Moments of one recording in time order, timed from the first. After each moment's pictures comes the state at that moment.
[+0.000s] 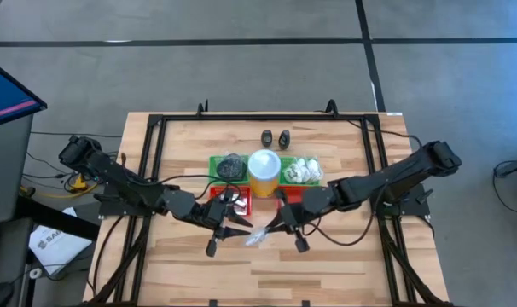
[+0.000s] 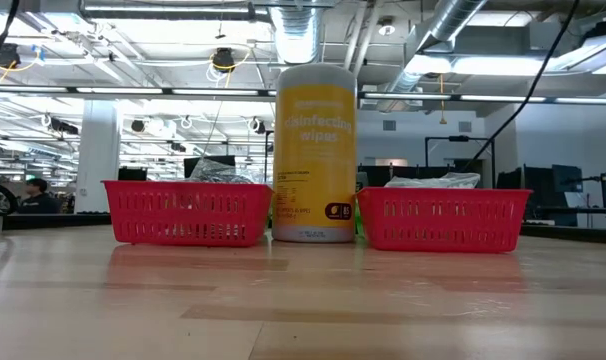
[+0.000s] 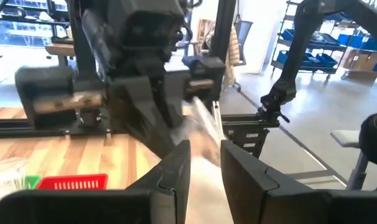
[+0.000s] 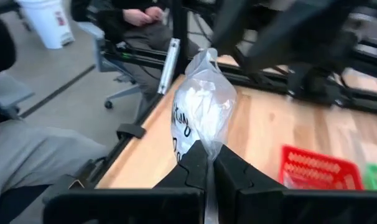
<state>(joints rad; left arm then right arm) -0.44 1.33 0.82 0.43 -0.21 -0.11 0.34 1.52 1.10 0.05 -0.04 -0.02</state>
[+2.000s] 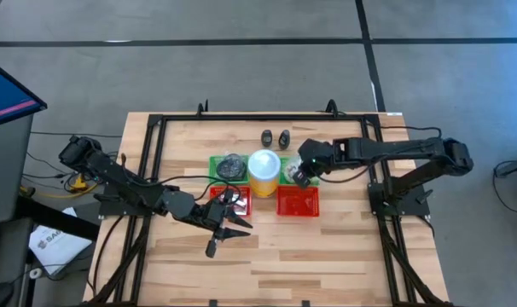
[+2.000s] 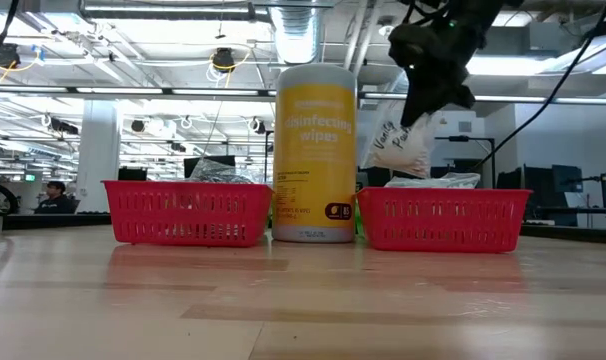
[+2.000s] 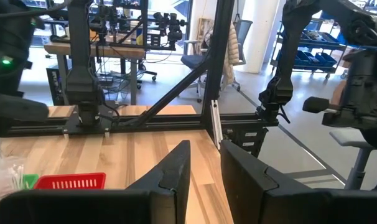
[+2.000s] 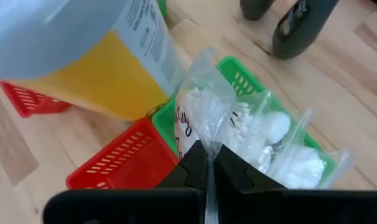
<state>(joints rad) -0.45 1.34 0.82 0.43 -0.21 -0.11 -0.07 1.35 1.06 -0.73 0.22 0.59</state>
